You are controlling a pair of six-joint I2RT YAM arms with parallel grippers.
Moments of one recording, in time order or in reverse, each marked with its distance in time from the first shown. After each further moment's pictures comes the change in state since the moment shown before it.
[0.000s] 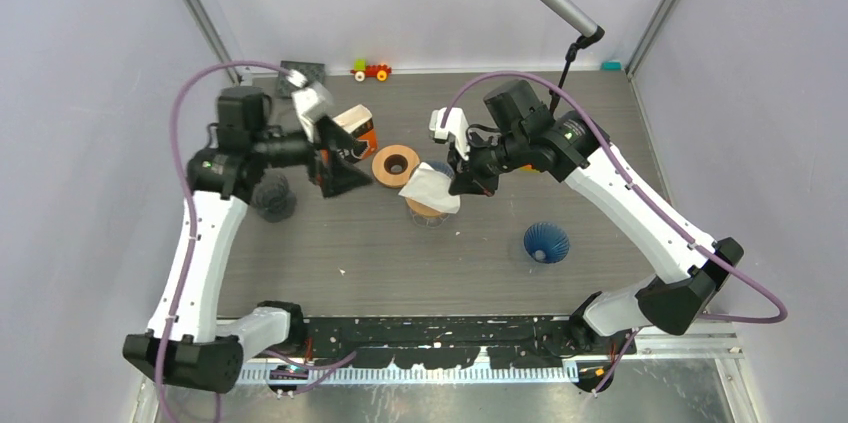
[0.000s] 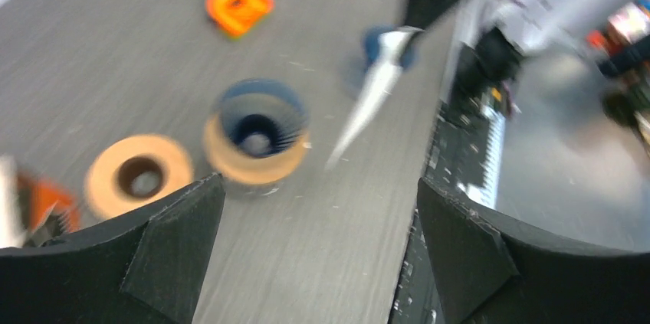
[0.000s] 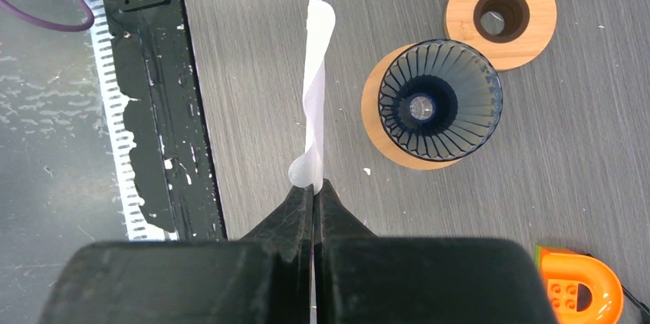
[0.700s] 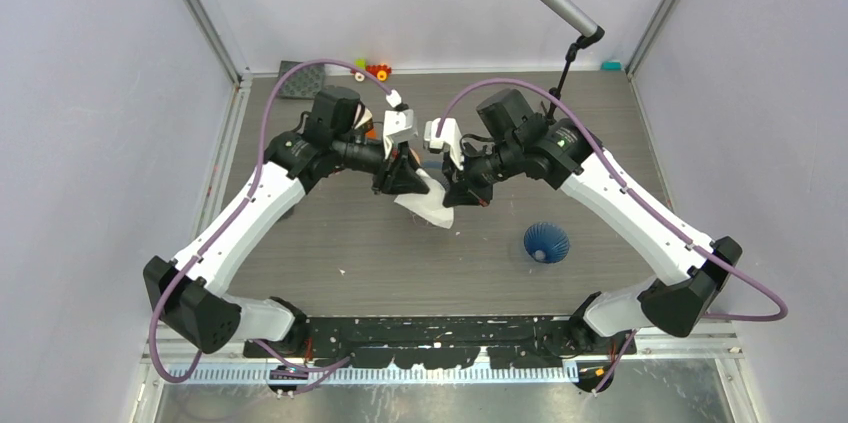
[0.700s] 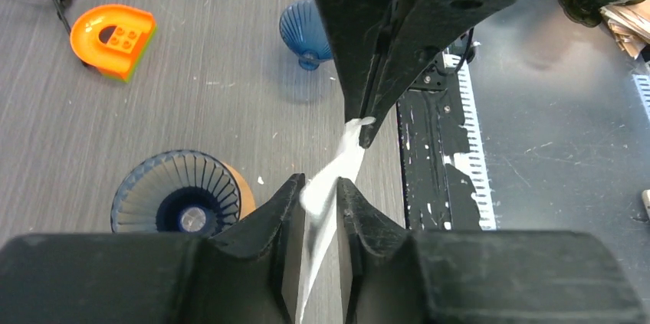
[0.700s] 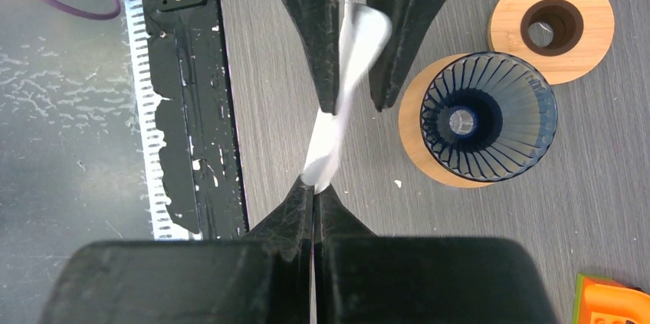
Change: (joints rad) left arm -0.518 0.200 -0.028 0.159 -0.094 0.130; right arm 0.039 -0.011 -0.053 0.033 -0.052 0.034
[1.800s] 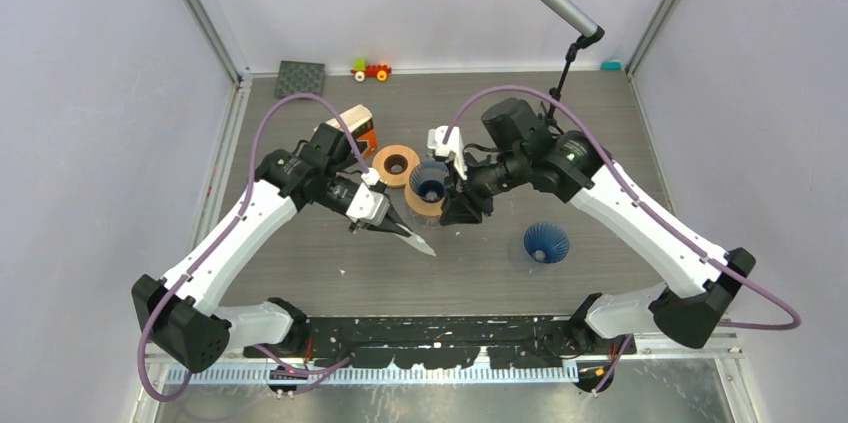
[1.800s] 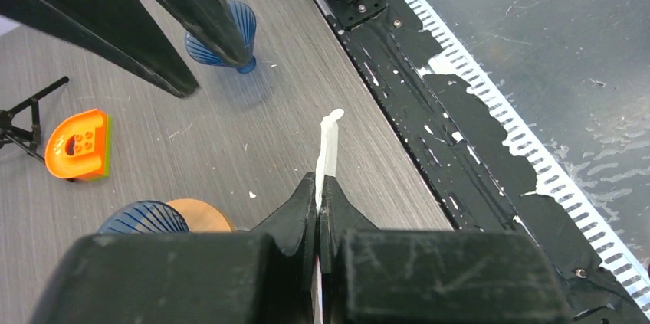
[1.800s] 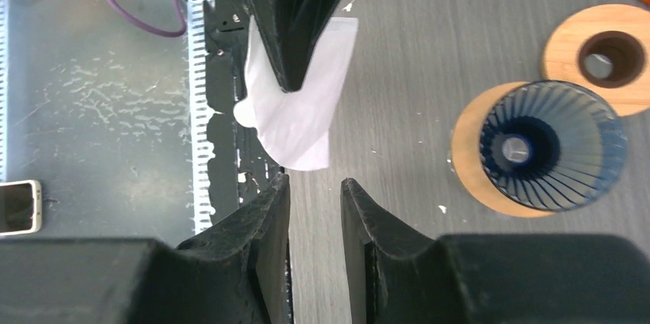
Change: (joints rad) left arm -0.001 -0.103 -0.131 -0.440 0.206 0.918; right arm 0.026 -0.091 -0.063 0.053 -0.082 0.076
